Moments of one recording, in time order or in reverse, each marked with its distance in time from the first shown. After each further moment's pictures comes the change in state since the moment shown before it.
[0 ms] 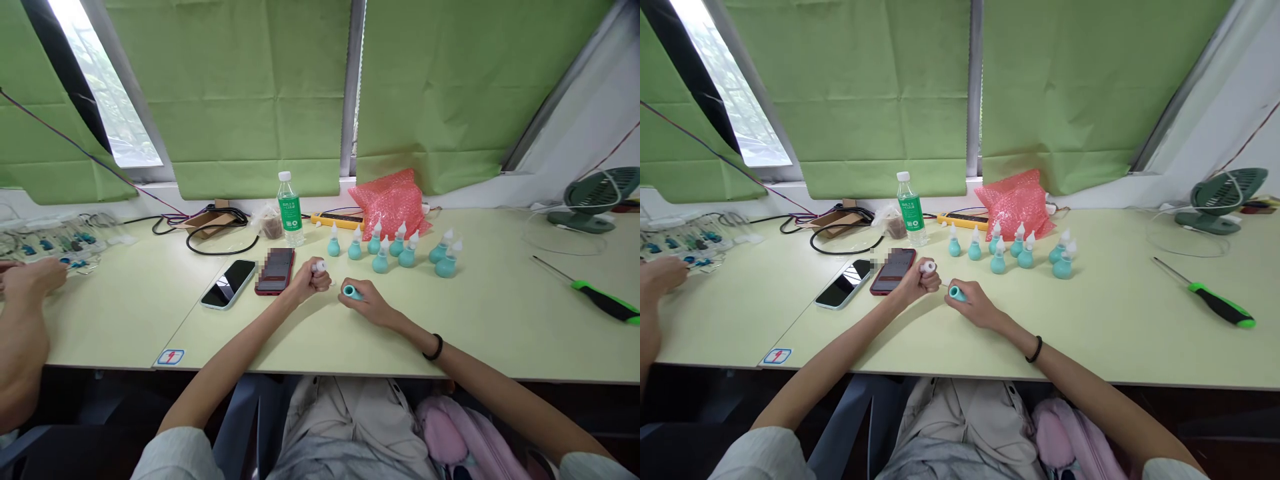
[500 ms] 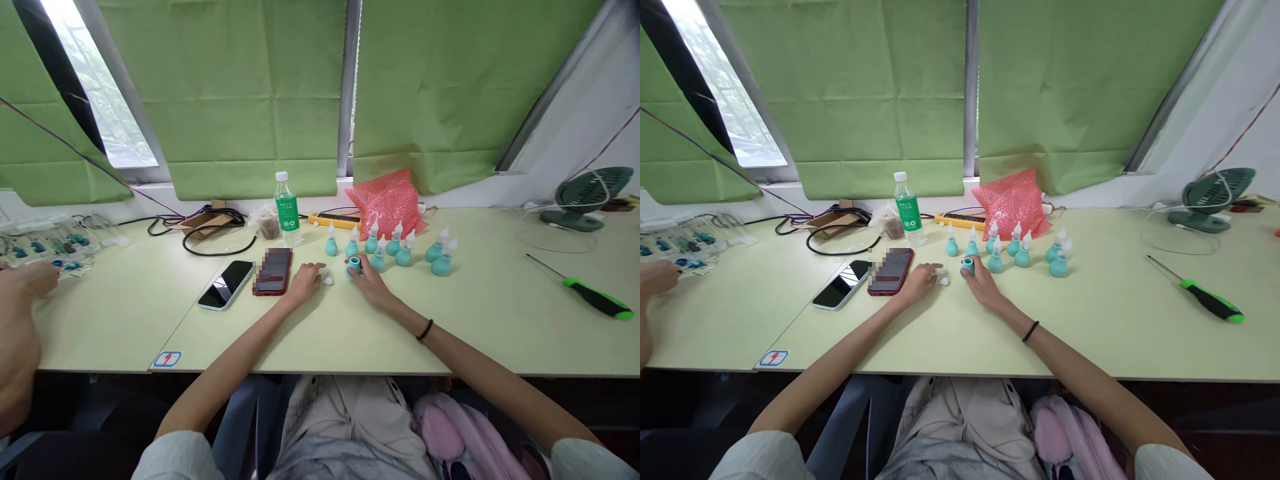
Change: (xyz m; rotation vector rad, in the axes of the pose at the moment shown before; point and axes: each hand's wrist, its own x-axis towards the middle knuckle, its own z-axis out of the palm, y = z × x) left_hand 0.008 -0.030 -0.021 1.295 0.358 0.161; right_hand 0.017 0.049 -0.016 -0.133 0.233 0.106
